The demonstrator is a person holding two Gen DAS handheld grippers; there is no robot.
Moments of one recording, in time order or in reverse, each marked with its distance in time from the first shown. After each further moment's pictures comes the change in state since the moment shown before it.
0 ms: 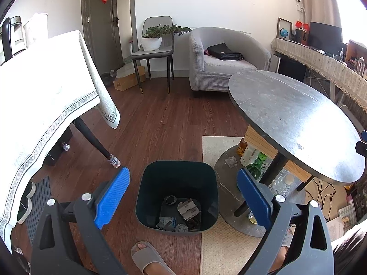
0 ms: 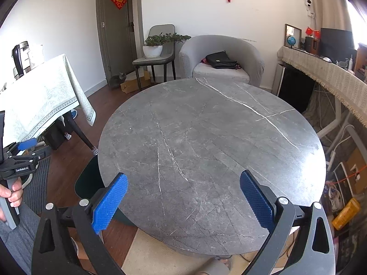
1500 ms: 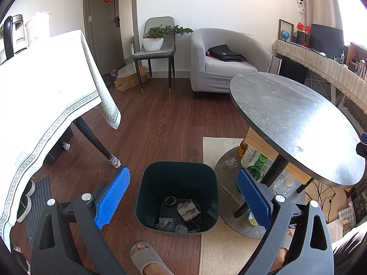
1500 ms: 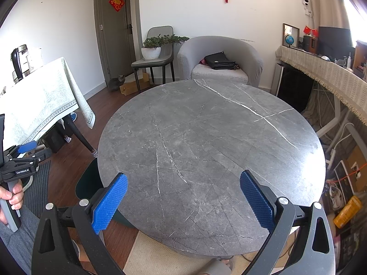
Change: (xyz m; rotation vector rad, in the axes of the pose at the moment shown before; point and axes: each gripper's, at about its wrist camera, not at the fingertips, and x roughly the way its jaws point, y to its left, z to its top) left arm 0.000 0.001 0.002 -0.018 -0.003 0.000; right arm -0.003 -0.008 0.000 0.011 -0.005 0.004
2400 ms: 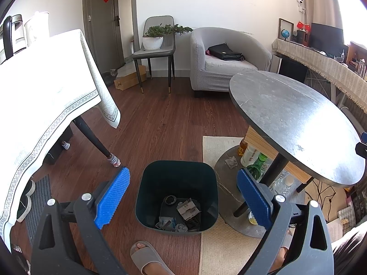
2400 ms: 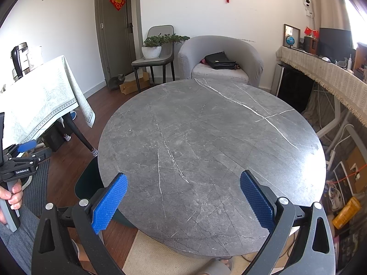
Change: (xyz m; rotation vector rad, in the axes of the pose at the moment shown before) left arm 0.001 -0.001 -0.002 0.003 0.002 0.001; right arm -0.001 0.002 0.003 -0.007 0.003 -0.006
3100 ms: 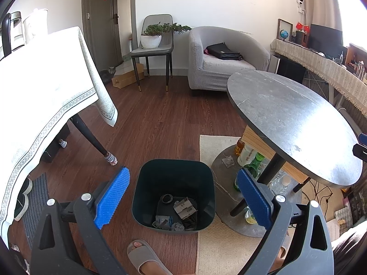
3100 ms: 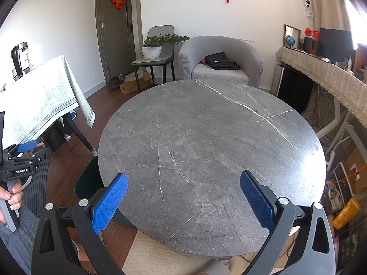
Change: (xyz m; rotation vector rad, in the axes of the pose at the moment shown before) left arm 0.002 0.000 -0.001 -0.010 0.010 -0.022; right arm 0.000 0.000 0.000 -0.002 0.001 -0.001
